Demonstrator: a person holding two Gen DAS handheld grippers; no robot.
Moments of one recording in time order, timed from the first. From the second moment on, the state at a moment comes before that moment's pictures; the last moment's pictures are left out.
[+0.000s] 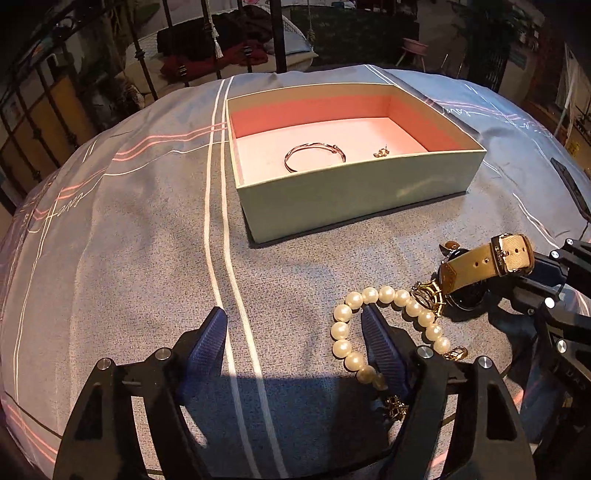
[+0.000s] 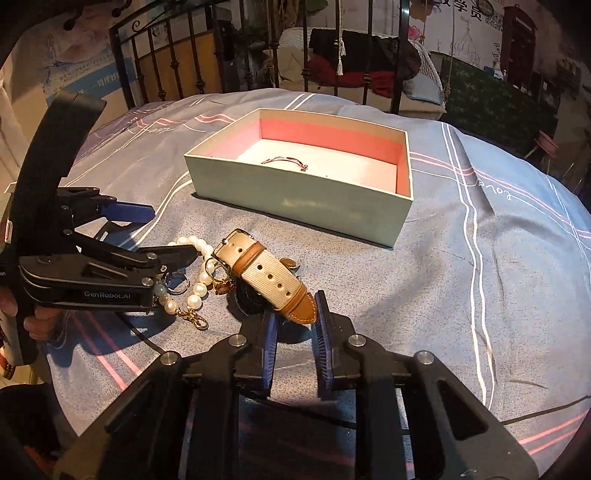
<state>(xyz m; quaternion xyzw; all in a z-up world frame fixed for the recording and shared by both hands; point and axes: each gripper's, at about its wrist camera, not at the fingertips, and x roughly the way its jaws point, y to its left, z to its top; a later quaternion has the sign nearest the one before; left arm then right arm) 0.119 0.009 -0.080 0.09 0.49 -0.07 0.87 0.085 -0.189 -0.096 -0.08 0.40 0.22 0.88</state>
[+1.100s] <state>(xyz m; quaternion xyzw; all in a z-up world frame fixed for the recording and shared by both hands) 0.102 -0.005 -0.011 -0.02 0.41 -0.17 0.90 0.078 -0.201 -0.065 -0.05 0.33 0.23 0.92</state>
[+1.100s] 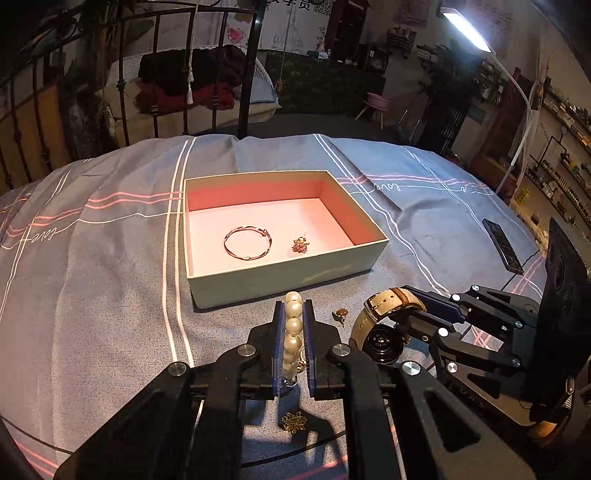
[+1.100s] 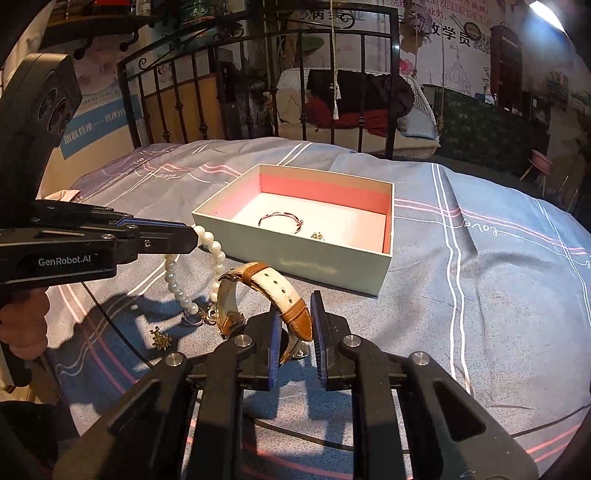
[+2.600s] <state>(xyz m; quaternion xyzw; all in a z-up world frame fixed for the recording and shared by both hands) 0.181 -0.011 0.042 -0.05 0.36 -0.14 0.92 0.174 -0.185 -0.007 -0.06 0.30 0.20 0.93</state>
